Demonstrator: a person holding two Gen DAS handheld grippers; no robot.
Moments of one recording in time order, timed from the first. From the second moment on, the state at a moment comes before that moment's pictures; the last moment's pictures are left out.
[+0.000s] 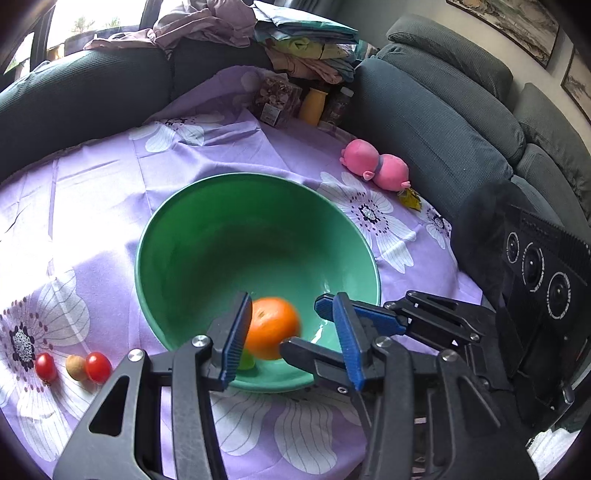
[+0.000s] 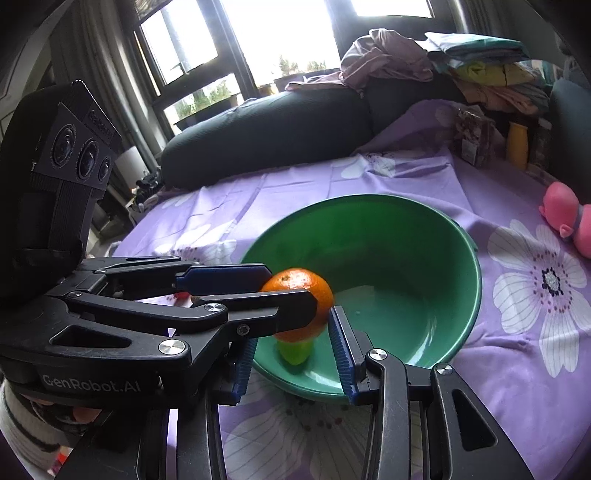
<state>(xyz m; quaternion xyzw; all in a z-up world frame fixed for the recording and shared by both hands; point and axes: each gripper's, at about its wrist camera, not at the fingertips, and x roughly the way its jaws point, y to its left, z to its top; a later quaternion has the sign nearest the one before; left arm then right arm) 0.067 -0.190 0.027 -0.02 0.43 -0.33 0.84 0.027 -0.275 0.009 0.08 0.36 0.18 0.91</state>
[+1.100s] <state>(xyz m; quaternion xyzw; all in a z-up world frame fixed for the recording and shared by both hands) -0.042 0.042 0.001 -0.15 0.46 -0.11 0.87 -0.013 -0.179 0.014 0.01 0.37 0.35 0.86</state>
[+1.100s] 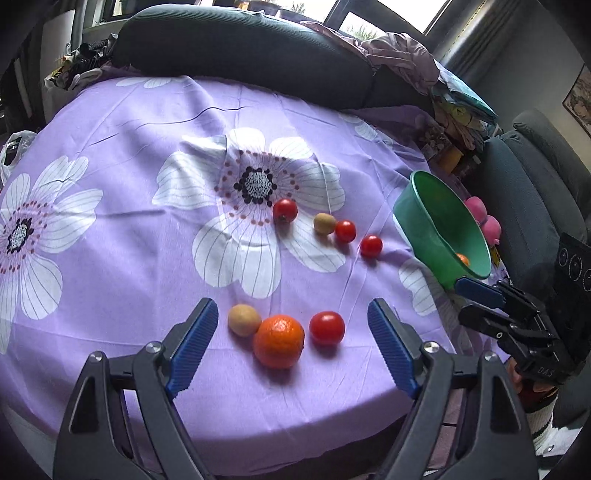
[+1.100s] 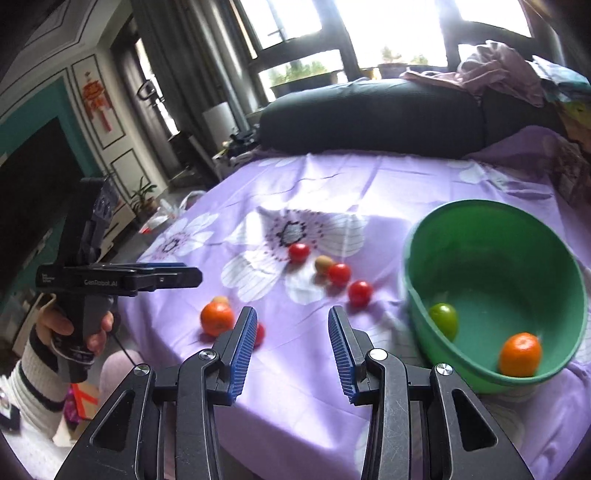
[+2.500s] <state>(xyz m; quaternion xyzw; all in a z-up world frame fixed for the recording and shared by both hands) -0.038 0.042 -0.037 -0.17 0.49 -0.14 0.84 0.002 -0.048 -0.054 -0.08 0.44 0.42 0.79</state>
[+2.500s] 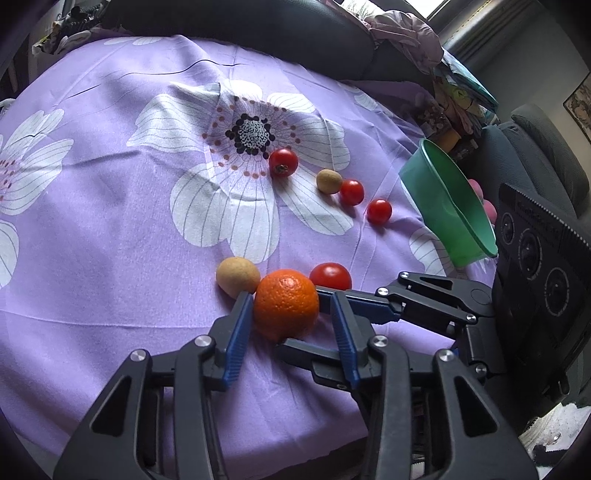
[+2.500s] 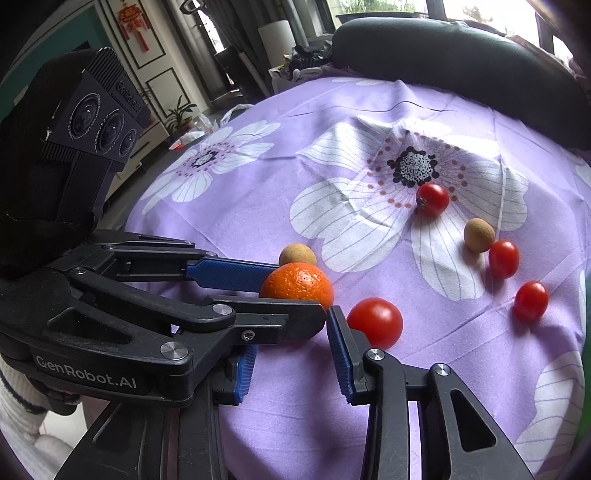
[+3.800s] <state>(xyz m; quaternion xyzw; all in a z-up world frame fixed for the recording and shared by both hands) 0.038 -0.142 0.051 -0.02 0.41 -0.31 0.86 0.007 -0.218 0.032 0.02 0.31 0.25 0.92</state>
